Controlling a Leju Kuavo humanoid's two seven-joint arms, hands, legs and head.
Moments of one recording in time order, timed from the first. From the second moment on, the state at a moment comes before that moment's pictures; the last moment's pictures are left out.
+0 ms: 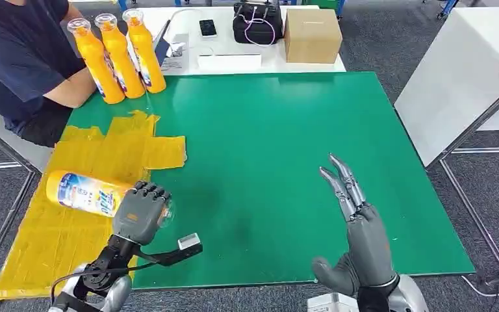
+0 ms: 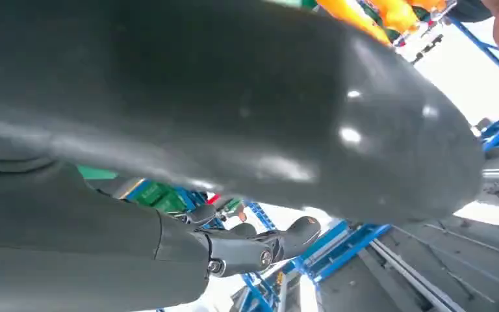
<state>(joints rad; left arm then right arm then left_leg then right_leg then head) -0.07 0.08 -0.31 -1.47 -1.53 0.25 0.00 0.16 -0.22 0.47 -2.19 0.71 -0.15 -0.06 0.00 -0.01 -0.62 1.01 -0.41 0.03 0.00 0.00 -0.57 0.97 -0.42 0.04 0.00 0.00</state>
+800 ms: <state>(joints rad) -0.22 0.13 -0.43 -1.24 -1.44 0.01 0.10 0.11 -0.19 0.46 -2.19 0.70 -0.11 -0.01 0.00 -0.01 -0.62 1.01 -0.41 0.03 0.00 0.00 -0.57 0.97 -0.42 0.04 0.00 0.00</state>
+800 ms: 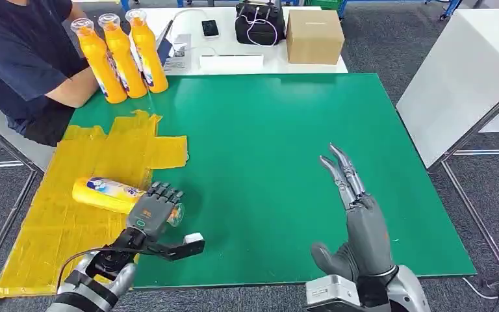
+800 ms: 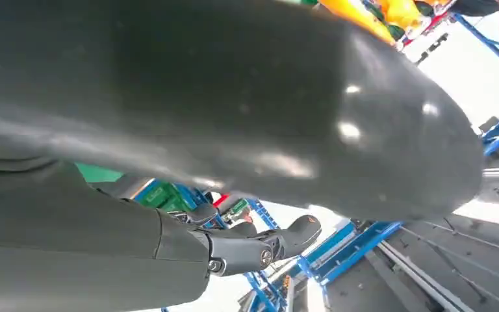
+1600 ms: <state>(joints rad) -0.09 -0.01 -0.33 -1.72 -0.85 0.21 -0.09 0.28 -0.16 0.40 -2.15 0.54 -0.37 -0.14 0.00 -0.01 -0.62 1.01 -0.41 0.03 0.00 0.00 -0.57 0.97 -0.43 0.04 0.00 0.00</state>
